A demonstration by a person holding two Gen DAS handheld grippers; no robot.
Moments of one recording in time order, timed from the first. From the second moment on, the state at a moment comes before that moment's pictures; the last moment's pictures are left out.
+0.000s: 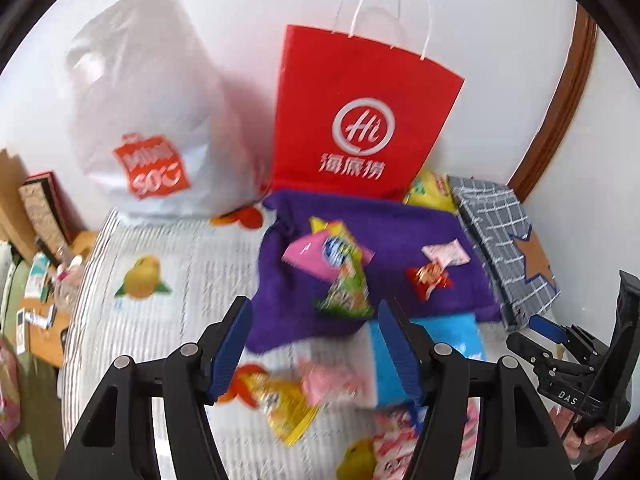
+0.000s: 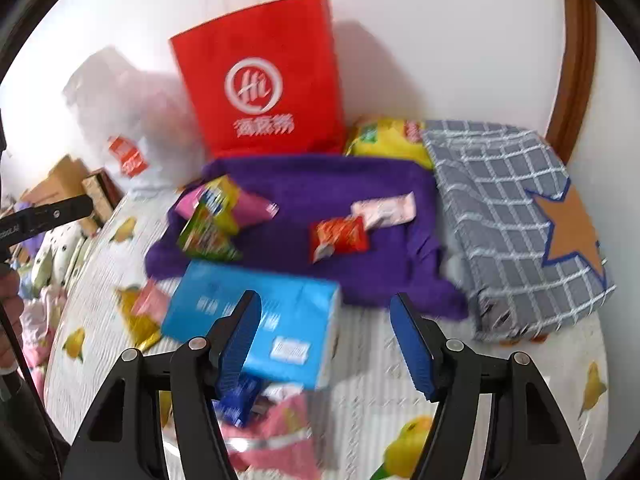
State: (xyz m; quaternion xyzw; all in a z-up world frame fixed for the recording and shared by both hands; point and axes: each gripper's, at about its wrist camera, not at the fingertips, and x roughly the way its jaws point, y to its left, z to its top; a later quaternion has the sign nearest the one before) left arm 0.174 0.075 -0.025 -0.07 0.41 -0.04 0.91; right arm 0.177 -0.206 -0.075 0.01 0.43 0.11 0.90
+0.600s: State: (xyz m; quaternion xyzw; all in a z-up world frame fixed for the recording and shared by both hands) left arm 0.121 0.093 -0.089 -0.10 0.43 -0.04 0.90; right arm 0.120 -0.167 -0.165 -0.02 0.49 0.16 0.86
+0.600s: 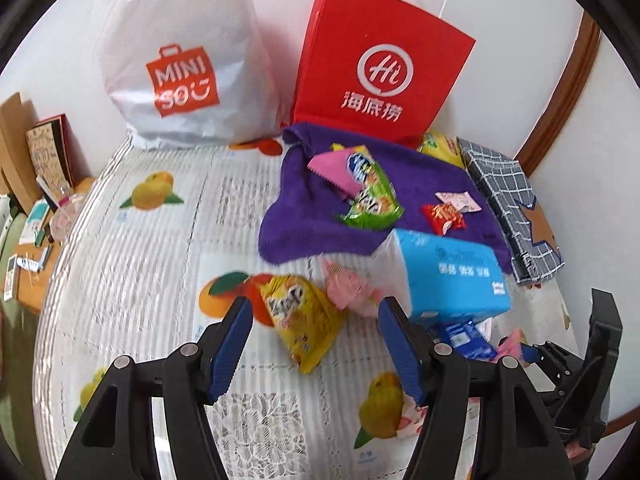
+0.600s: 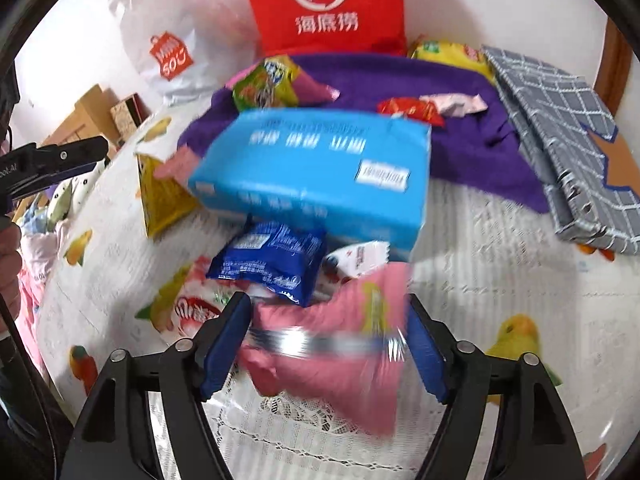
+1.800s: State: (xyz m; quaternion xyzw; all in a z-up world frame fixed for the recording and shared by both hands) left arm 0.172 0.073 -0.161 -0.09 0.47 -0.01 0.88; right arm 0.112 -0.230 -0.183 0.01 0.45 0.13 0.88
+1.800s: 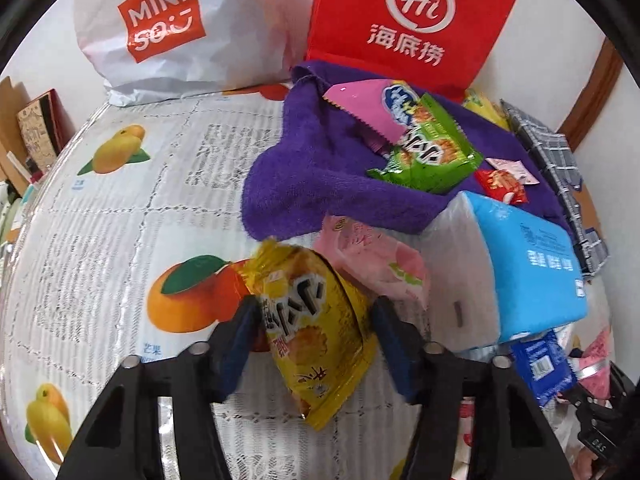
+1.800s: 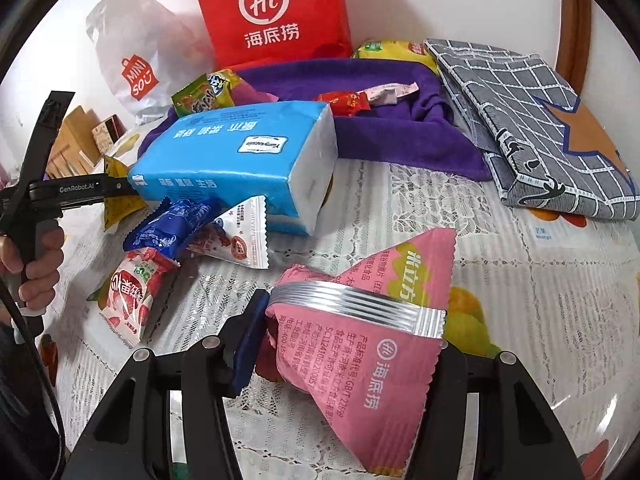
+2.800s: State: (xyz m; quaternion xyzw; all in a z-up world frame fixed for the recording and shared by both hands) left arm 0.107 0.047 -0.115 -0.10 0.44 -0.07 0.89; right arm 0.084 -0.227 -0.137 0.01 0.41 0.13 0.90
